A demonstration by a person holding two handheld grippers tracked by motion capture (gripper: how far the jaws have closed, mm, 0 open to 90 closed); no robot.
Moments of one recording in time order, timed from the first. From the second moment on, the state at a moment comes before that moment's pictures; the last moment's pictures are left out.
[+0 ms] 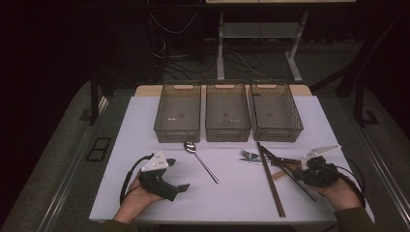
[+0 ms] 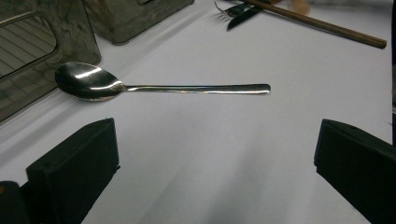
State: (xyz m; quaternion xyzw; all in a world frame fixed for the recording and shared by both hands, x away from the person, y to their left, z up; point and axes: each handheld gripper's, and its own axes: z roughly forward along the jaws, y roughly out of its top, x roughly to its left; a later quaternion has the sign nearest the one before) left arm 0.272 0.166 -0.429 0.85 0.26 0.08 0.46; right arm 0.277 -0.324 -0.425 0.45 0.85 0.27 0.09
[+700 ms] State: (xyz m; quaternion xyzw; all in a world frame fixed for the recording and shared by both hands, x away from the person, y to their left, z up) left arm 0.272 0.165 -0.431 0.85 0.26 0.08 0.46; right arm 0.274 -0.329 -0.417 0.45 0.84 0.29 0.09
